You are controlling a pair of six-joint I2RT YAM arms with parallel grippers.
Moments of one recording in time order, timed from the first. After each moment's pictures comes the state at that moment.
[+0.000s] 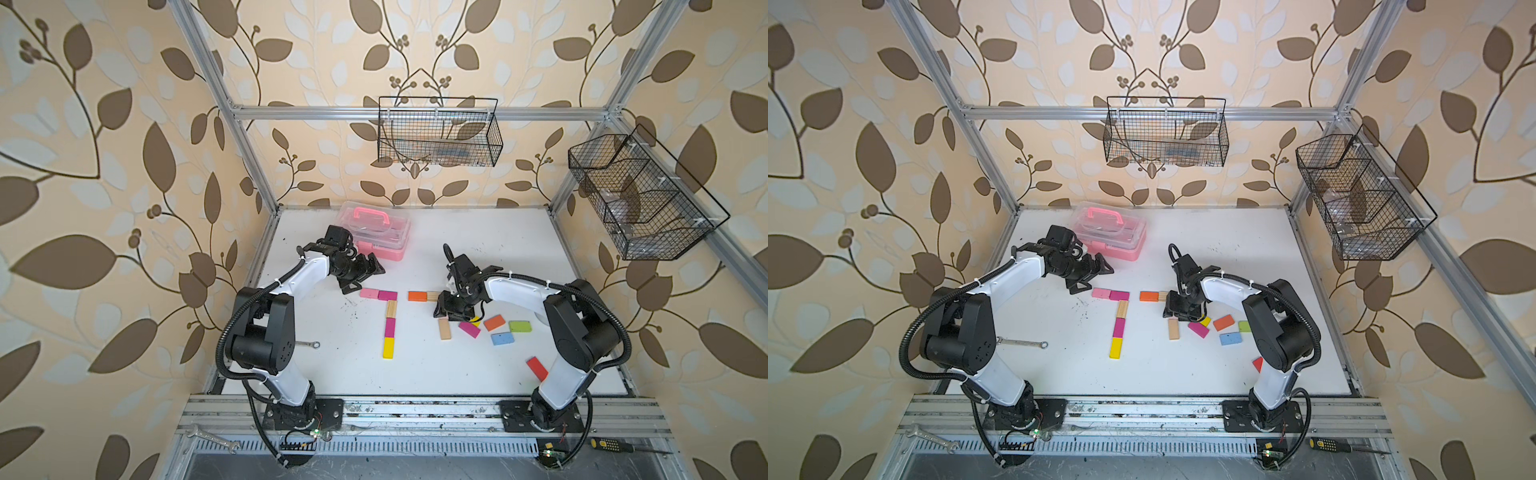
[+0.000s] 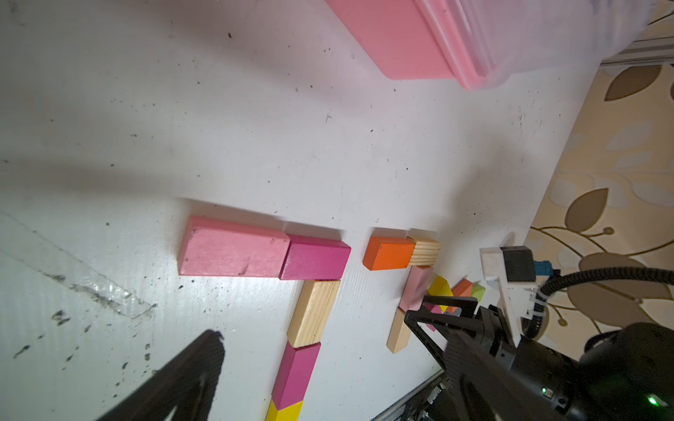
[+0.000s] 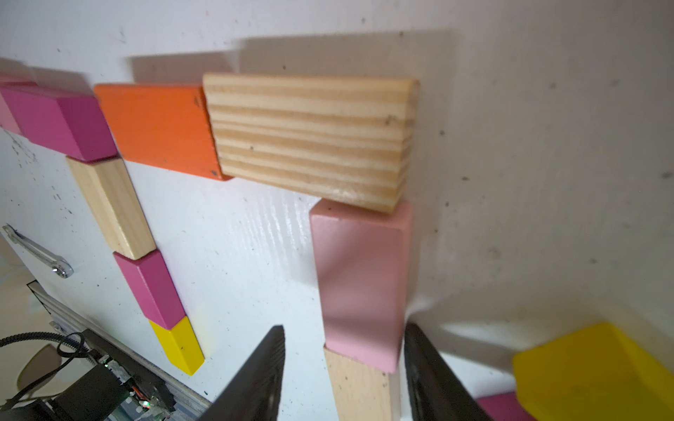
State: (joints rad) left arm -0.18 1.65 1.16 -0.64 0.52 -0.64; right arm 0.50 1.76 1.04 -0.60 -0.31 0.65
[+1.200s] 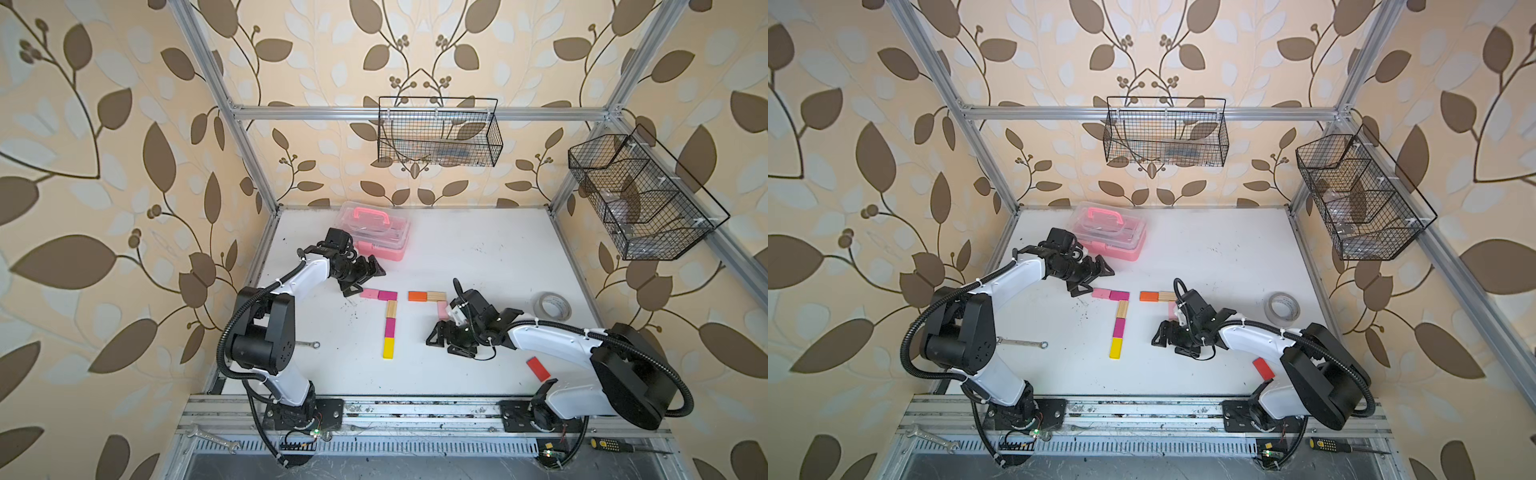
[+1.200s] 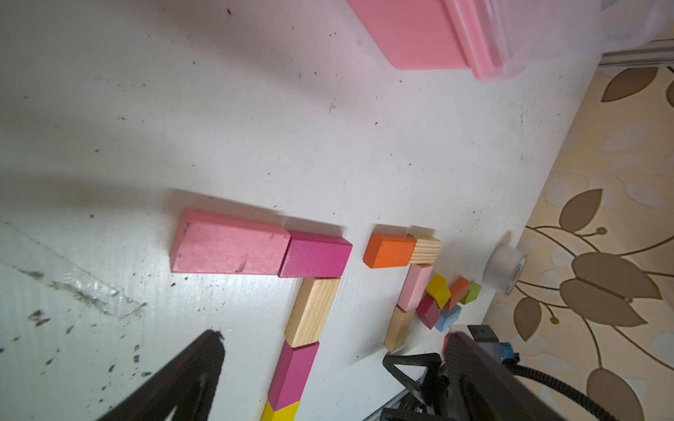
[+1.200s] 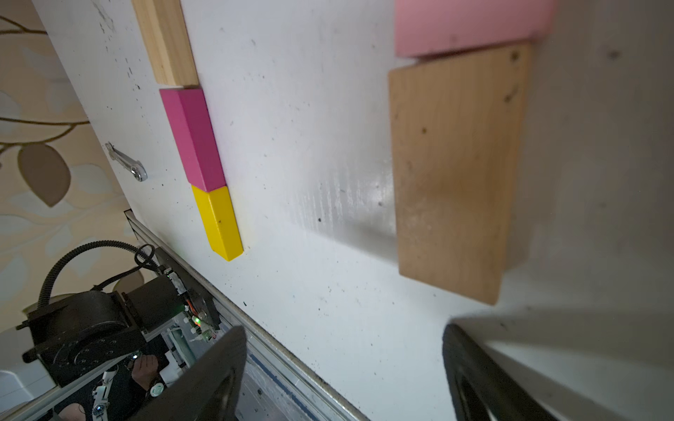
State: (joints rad) left arm -0.18 1.65 1.13 -0.61 0.54 -0.66; right arm 0.68 1.41 0.61 -0.28 -0.41 0.92
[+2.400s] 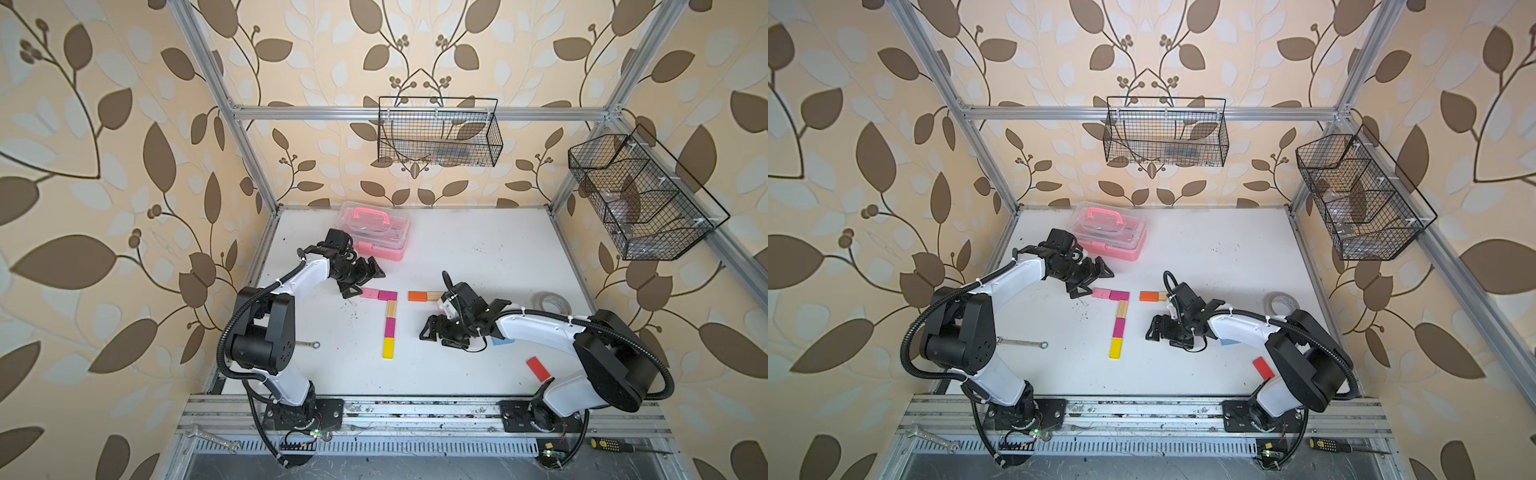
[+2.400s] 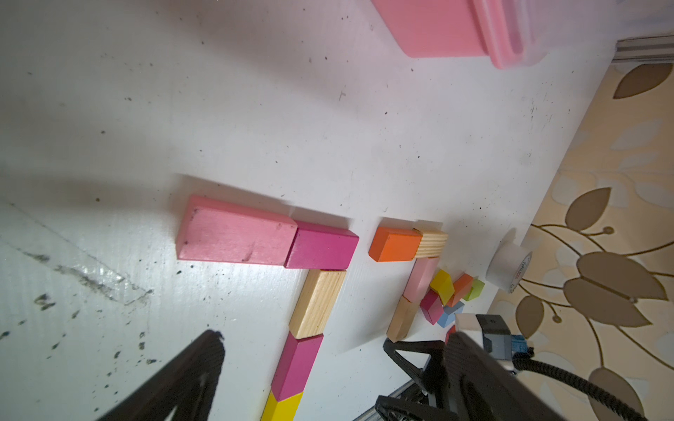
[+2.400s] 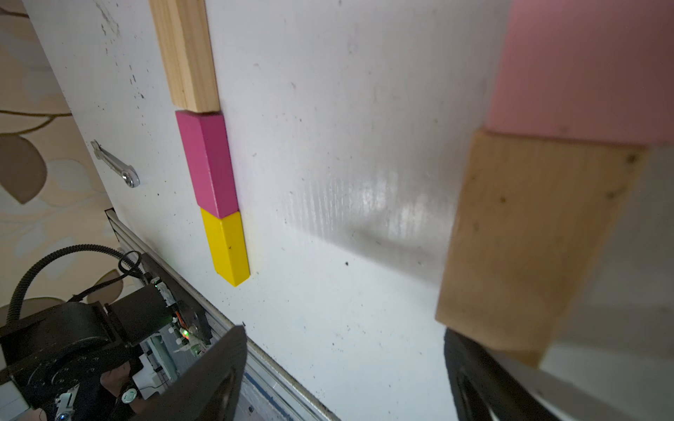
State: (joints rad) left arm -0.18 1.65 1.13 -0.64 0.54 -0.66; right arm 0.69 1.48 0.71 -0.33 -0.39 0.86
